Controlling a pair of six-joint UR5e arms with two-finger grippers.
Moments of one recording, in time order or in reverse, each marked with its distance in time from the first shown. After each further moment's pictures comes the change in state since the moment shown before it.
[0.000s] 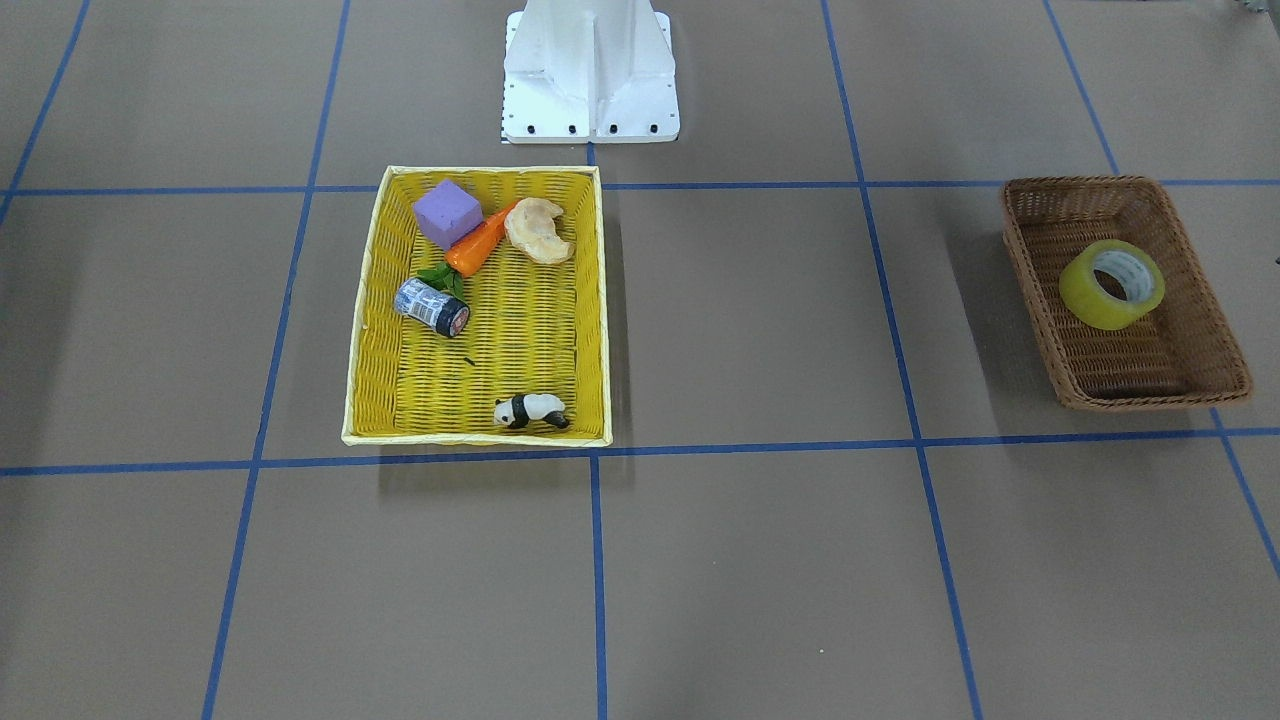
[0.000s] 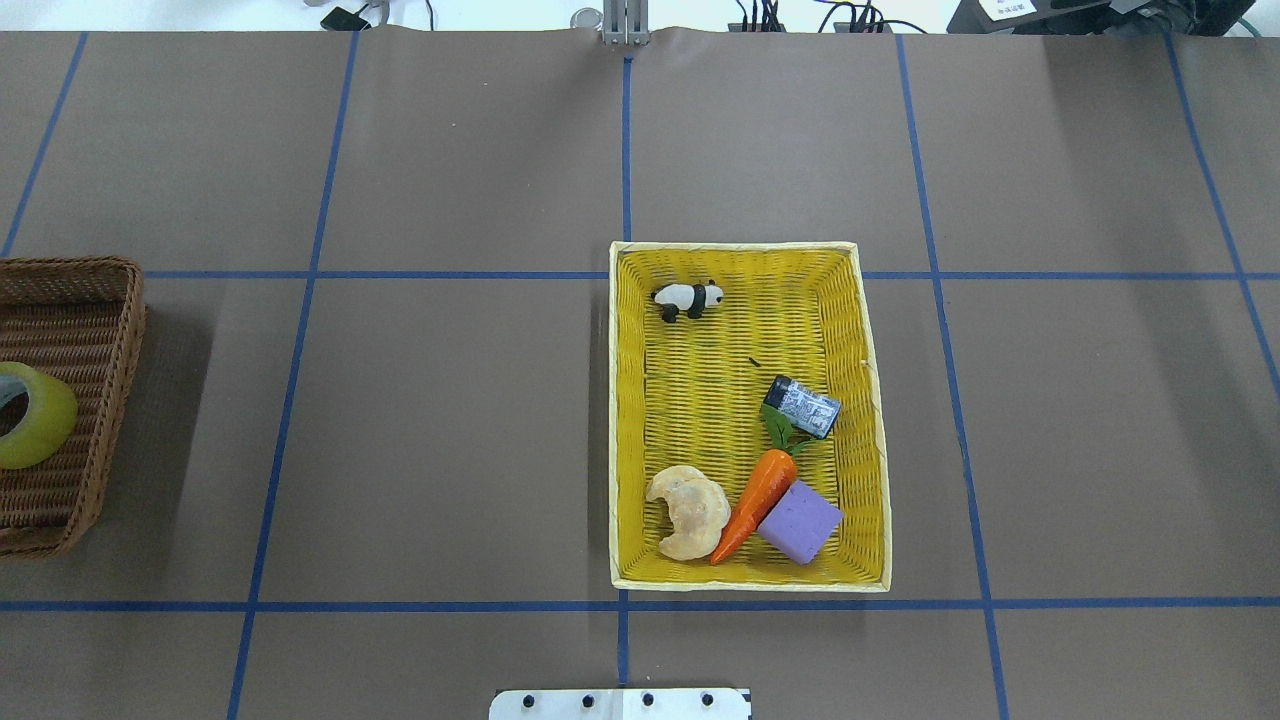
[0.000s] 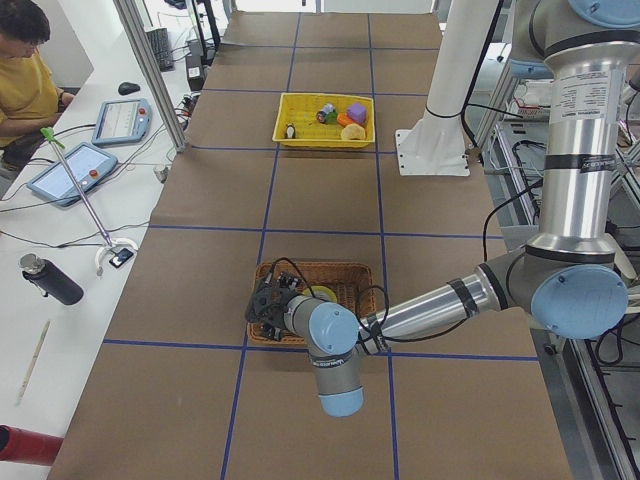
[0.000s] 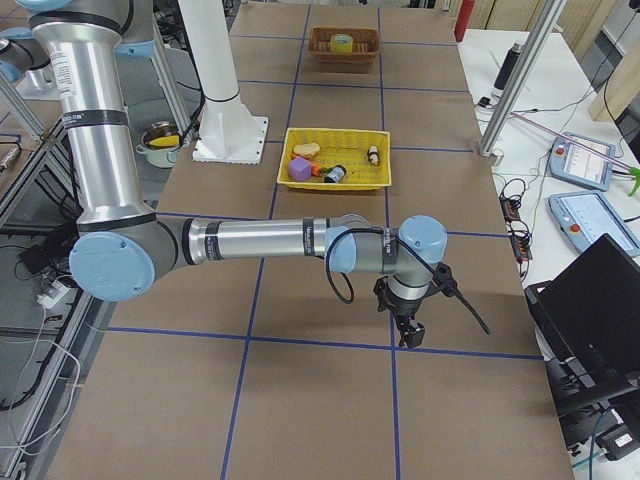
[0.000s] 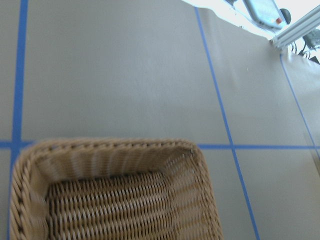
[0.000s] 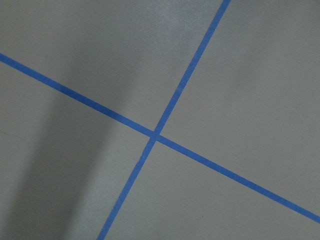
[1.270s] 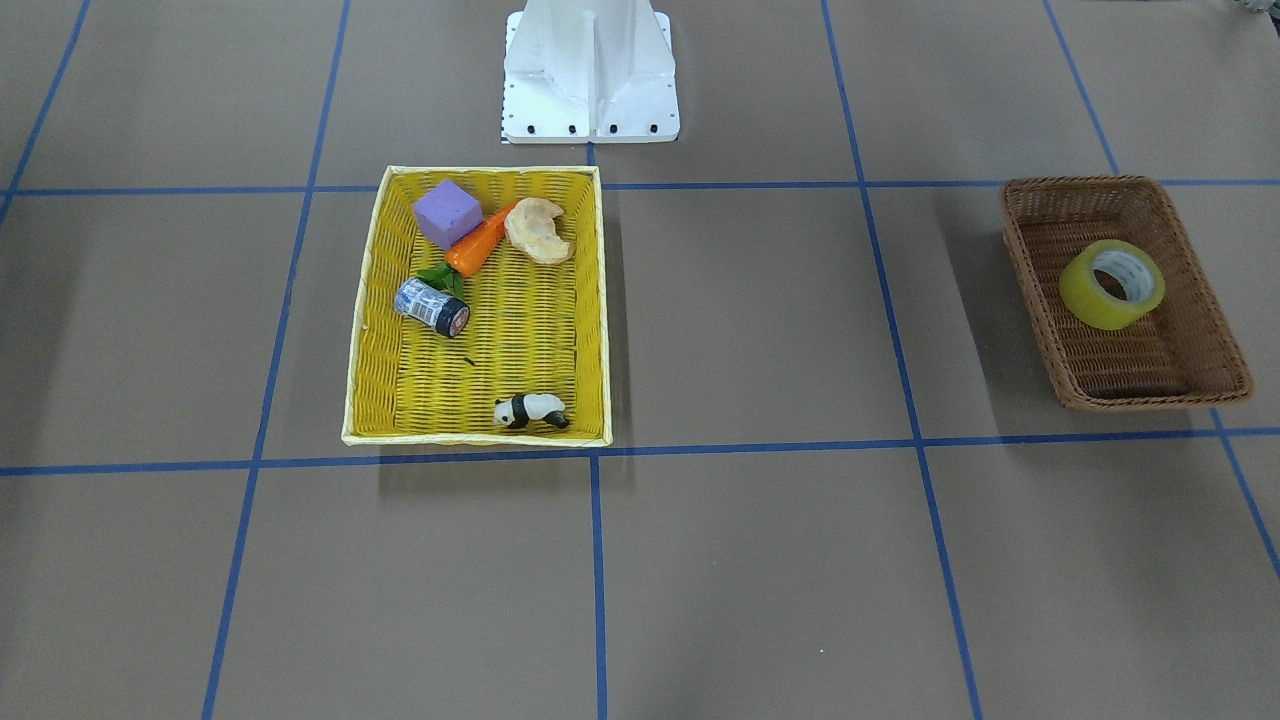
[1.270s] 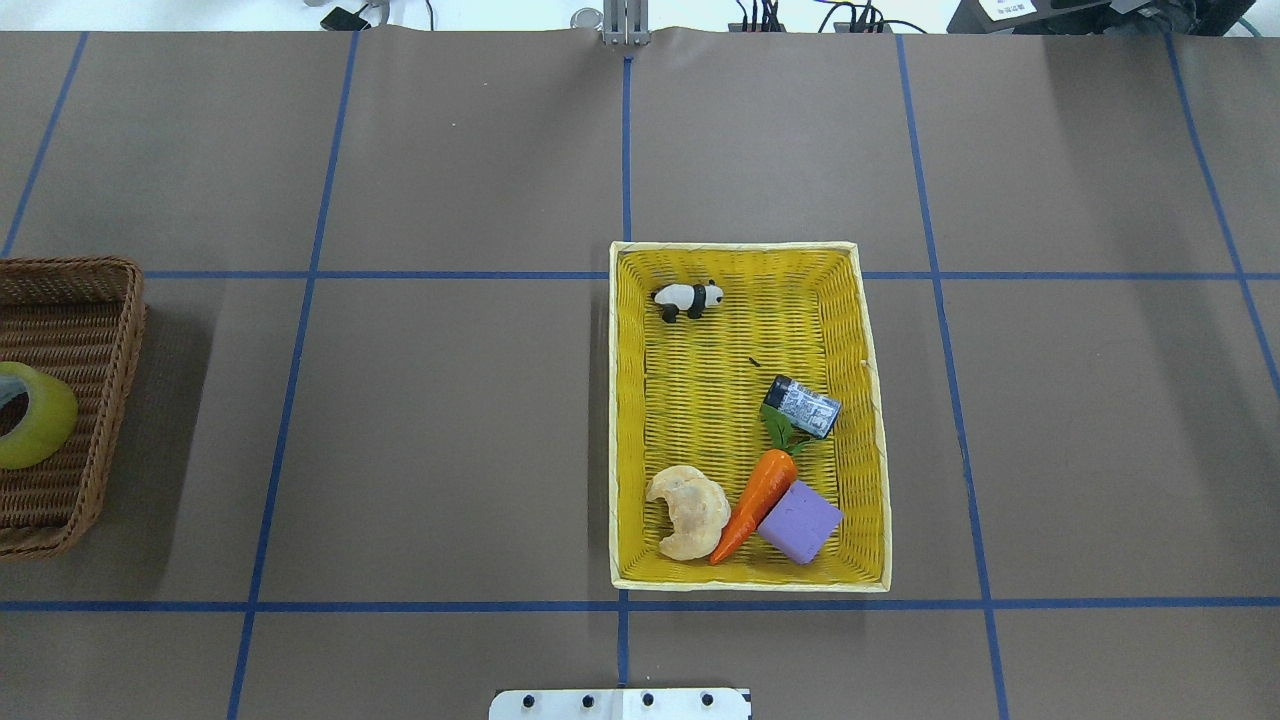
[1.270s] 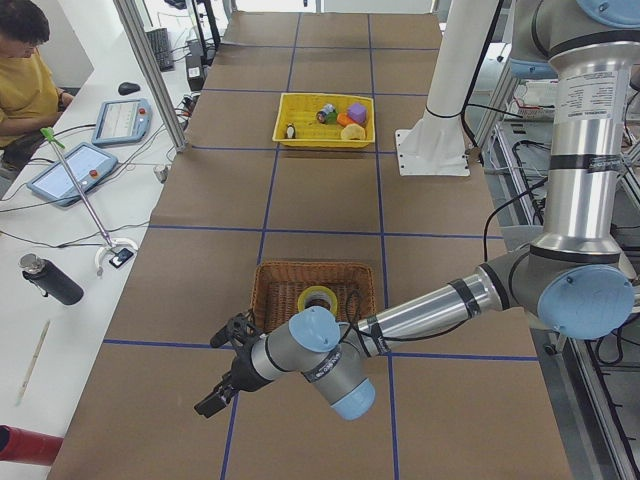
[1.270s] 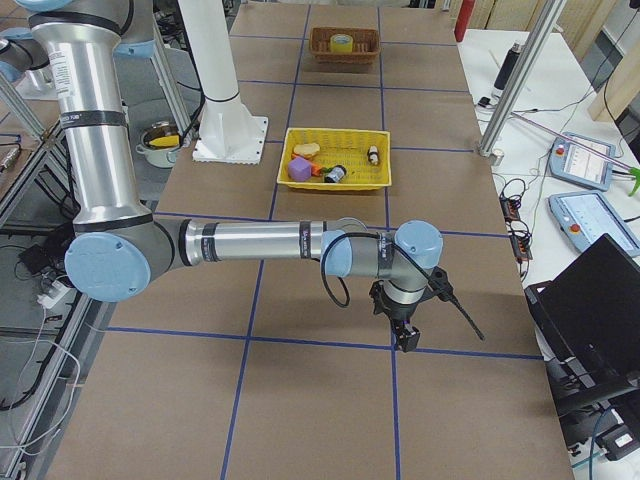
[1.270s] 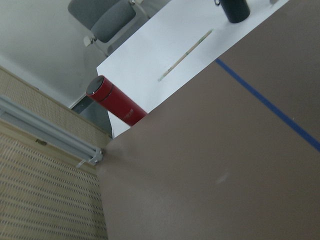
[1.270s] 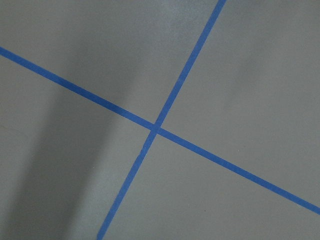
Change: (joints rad) left arm -0.054 -0.002 -0.034 0.611 0.550 0.945; right arm 0.001 -0.012 0.000 0.001 0.002 0.000
